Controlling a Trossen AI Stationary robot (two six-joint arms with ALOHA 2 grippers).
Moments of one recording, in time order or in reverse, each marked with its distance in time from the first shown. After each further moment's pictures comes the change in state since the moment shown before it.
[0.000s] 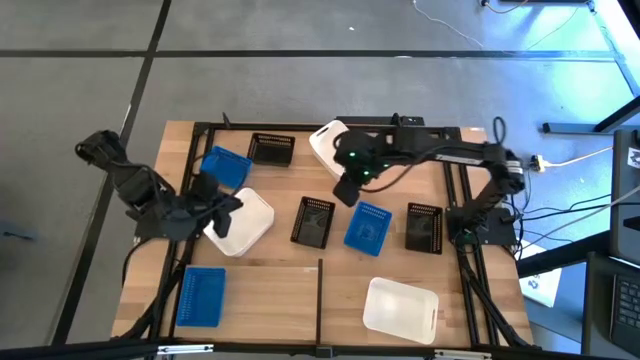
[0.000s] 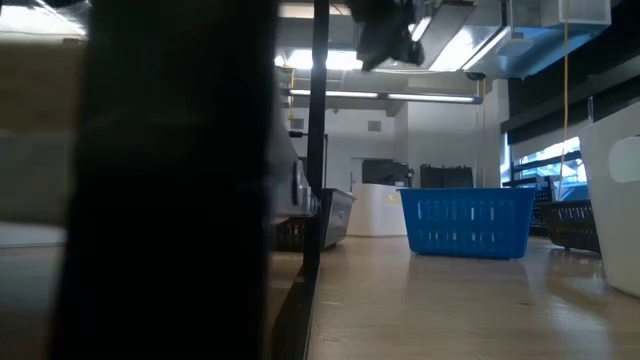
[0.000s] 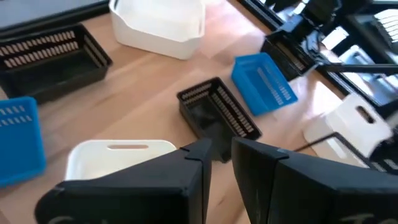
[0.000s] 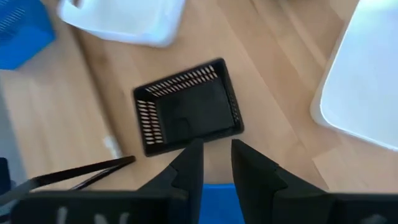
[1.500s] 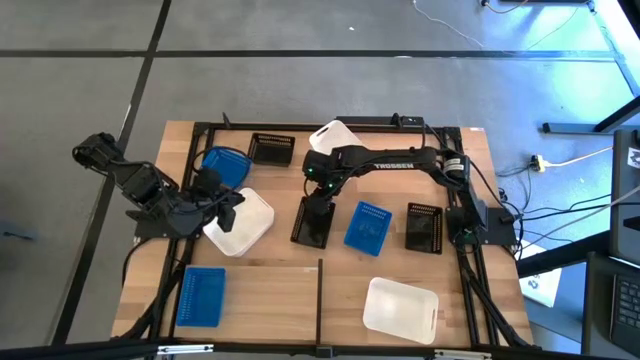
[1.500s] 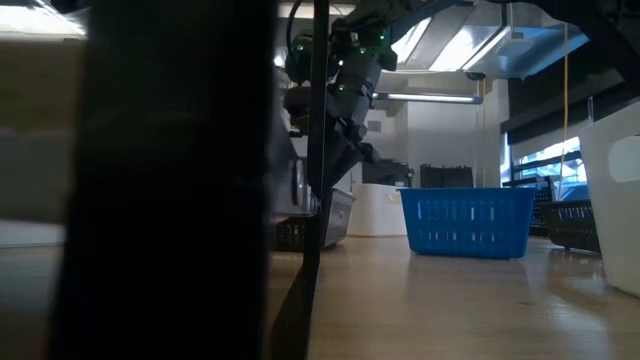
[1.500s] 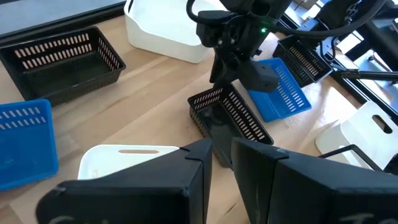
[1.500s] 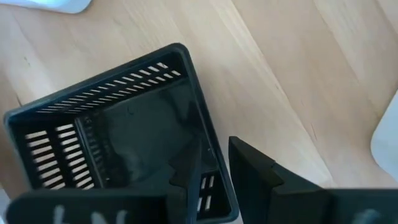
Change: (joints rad) left arm 0.071 0.000 0.000 0.004 0.024 0.022; right arm -0.048 0.392 0.000 0.202 -0.063 -0.039
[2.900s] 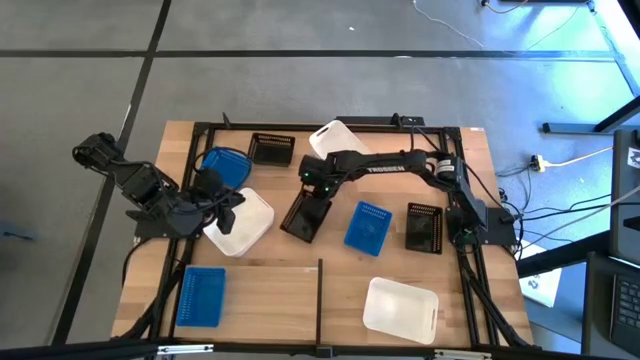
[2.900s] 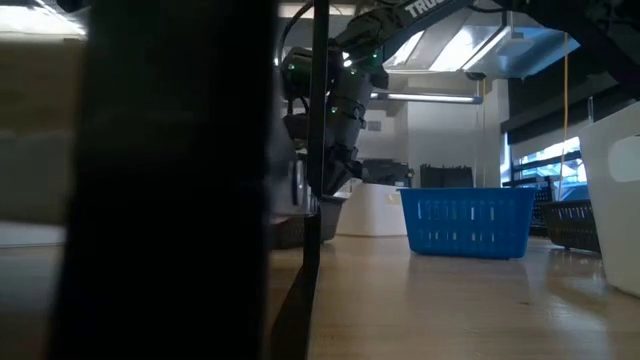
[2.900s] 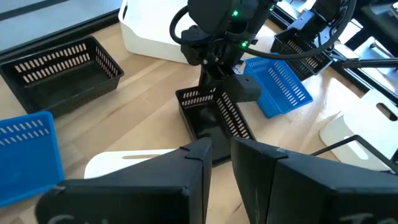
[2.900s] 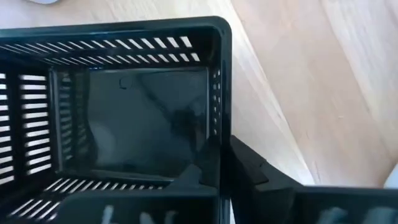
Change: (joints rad) left arm -0.001 0.000 0.000 0.016 0.000 0.083; right arm 0.014 0.071 0.002 0.070 0.066 -0.097
